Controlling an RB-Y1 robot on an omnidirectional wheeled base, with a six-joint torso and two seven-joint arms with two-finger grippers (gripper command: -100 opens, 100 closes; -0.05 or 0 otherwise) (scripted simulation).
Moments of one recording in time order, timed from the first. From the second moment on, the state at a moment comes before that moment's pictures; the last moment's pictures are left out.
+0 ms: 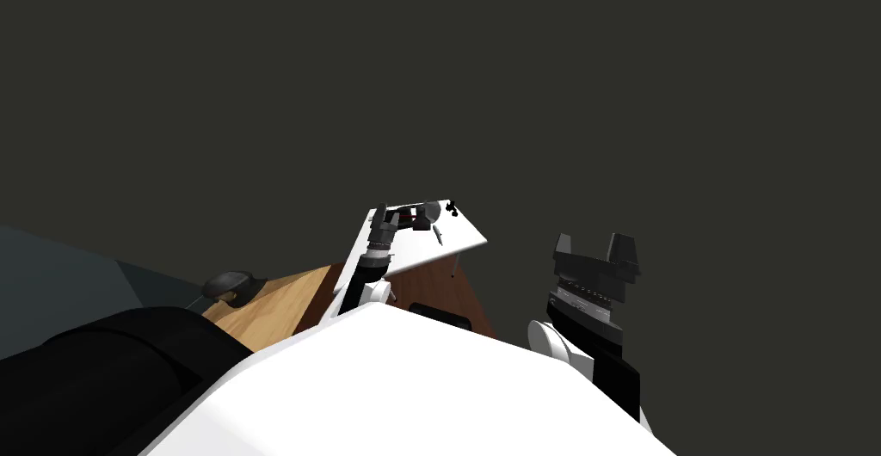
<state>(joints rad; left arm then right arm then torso) 0.53 0.00 -0.05 -2.21 -0.06 -0.53 -0.02 0.54 0.03 -0.07 -2.32 -0.12 -0.53 0.02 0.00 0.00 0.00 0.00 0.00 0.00</state>
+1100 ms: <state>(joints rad) 0.56 0.15 0.00 -2.24 0.01 -0.30 -0.06 0.54 0.03 -0.07 -2.32 -0.12 -0.53 0.02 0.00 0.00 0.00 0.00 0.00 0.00</state>
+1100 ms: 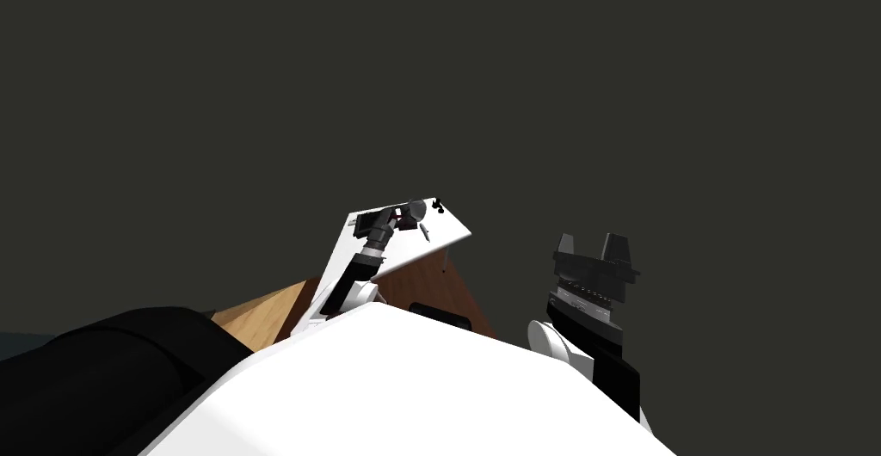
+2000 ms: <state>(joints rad) 0.59 0.16 0.05 -2.27 0.08 -0.08 -0.09 0.54 0.03 -0.07 -2.32 -0.12 -0.53 0.02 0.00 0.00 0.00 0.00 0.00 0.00</state>
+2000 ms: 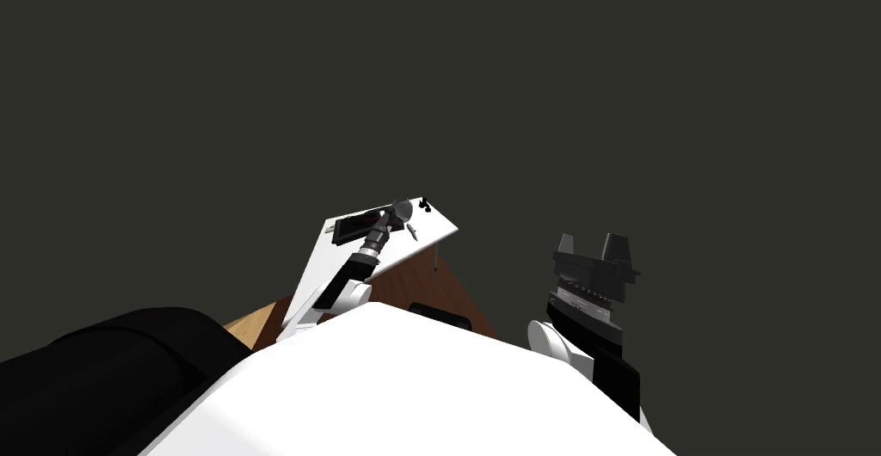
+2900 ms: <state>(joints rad) 0.61 0.16 0.10 -2.28 0.11 0.13 -0.12 0.54 0.03 -0.07 -2.32 -0.12 -0.53 0.02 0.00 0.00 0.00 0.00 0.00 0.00</state>
